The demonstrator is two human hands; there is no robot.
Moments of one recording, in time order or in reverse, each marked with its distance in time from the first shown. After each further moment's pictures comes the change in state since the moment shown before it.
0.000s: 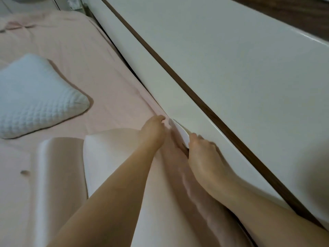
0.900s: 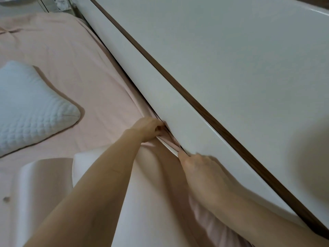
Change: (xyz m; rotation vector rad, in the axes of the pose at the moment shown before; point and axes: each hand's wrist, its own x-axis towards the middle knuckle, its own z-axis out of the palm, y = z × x) left_hand 0.092 -0.025 -0.015 0.518 -0.409 0.475; right_hand 0.018 -0.005 0.005 -0.070 -0.130 -0.263
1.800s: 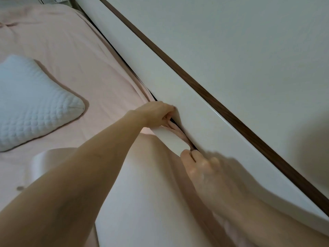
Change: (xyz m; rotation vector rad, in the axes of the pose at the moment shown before) left_hand -0.018 0.013 -0.037 0.090 -0.020 0.198; right_hand -0.040 -0.028 -0.028 -0.278 0.125 -0.105
